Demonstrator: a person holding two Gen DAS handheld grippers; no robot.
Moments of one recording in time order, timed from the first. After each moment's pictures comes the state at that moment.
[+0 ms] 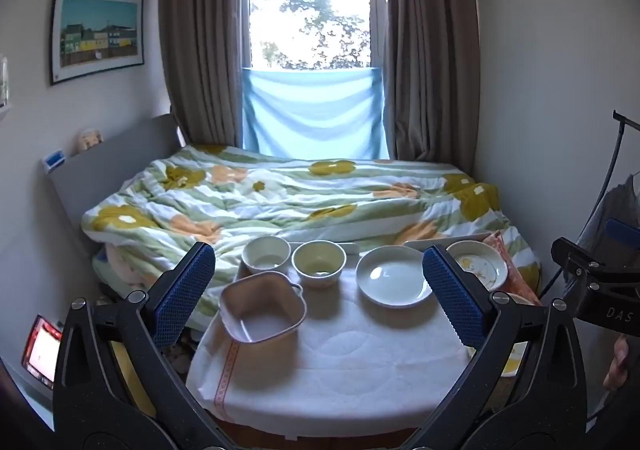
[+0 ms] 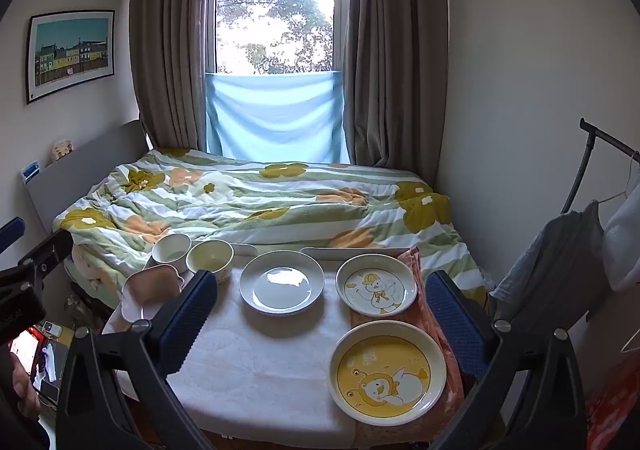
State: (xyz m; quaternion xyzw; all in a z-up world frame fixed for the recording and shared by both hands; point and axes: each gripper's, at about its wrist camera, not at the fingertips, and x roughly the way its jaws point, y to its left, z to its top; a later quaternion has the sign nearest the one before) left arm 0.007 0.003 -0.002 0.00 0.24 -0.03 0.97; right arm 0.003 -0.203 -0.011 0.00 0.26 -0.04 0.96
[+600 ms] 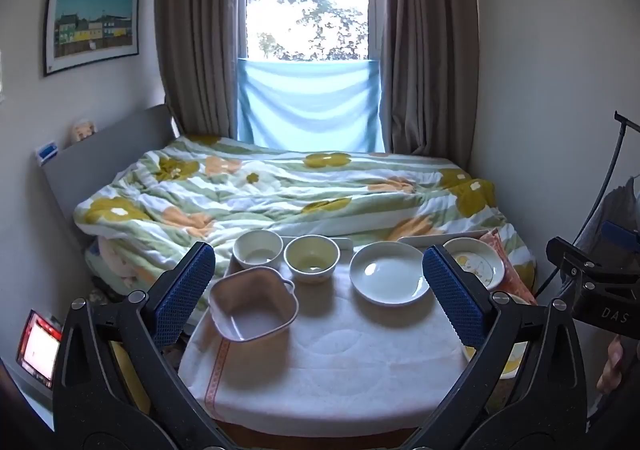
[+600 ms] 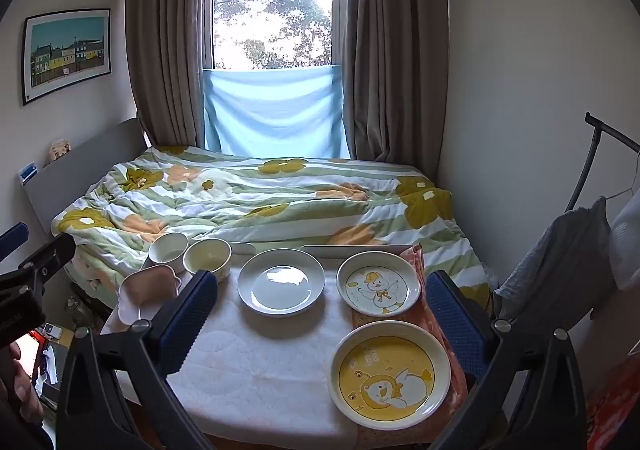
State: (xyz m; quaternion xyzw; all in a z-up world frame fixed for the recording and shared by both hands) left arm 0.016 -0.001 -0.004 0.01 0.23 -0.02 0.97; right arm 0.010 -0.203 -0.015 0.00 0.27 -0.04 0.96
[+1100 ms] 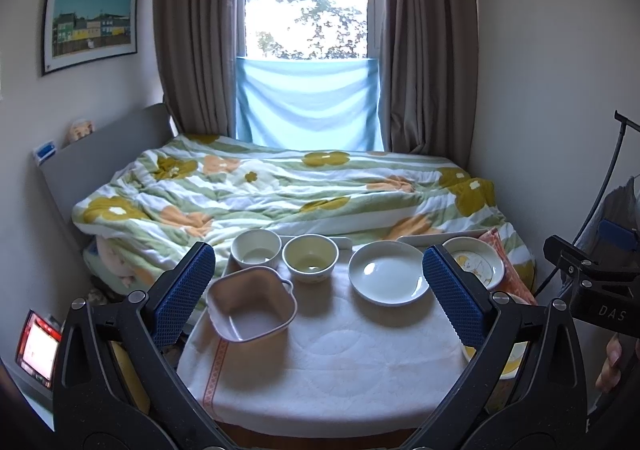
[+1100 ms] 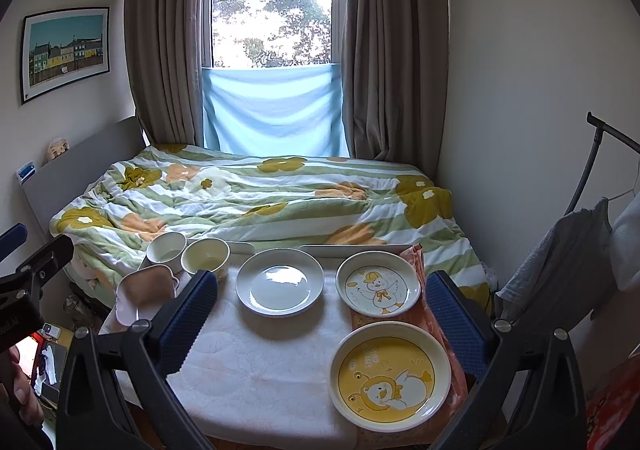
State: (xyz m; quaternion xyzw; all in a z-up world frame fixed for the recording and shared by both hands) left arm 0.020 0.000 -0.007 0.01 0.23 -0.03 0.97; right arm 0.012 -0.202 -0.015 0.00 0.28 -0.04 0.96
